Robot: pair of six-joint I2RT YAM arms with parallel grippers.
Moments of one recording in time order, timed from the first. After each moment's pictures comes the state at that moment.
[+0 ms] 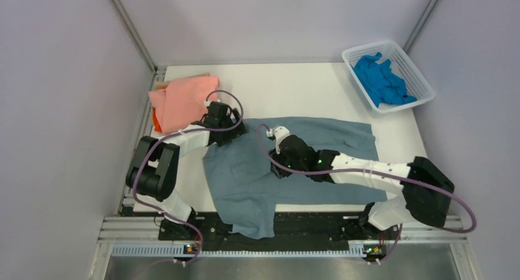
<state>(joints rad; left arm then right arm) -0.33 1.65 0.89 -0.11 0.04 -0.76 1.02 1.44 0.82 -0.13 0.11 0.33</state>
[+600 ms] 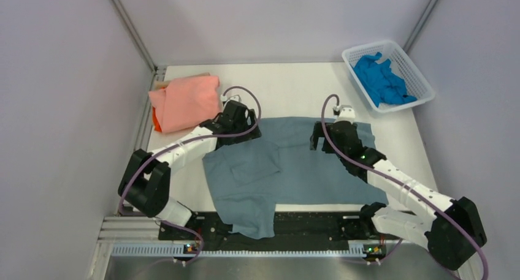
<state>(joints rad) -0.55 1.49 0.97 -0.33 -0.09 -0.72 0.63 1.01 0.63 -0.19 0.35 0.44</state>
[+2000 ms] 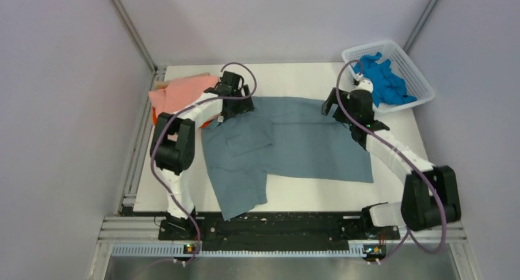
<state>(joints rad) -0.34 2.06 1.56 -0.42 -0.02 -0.57 0.22 1.44 0.89 0.02 0.13 0.44</state>
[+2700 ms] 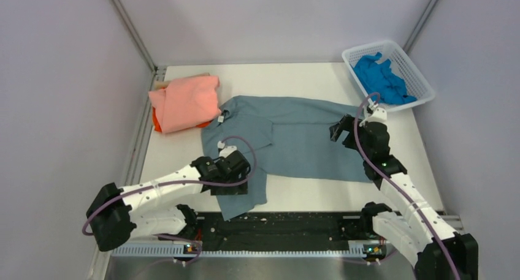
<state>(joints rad) -0.91 1.16 0.71 -0.80 -0.23 -0.92 0.22 0.82 0.50 -0.06 0.08 0.47</state>
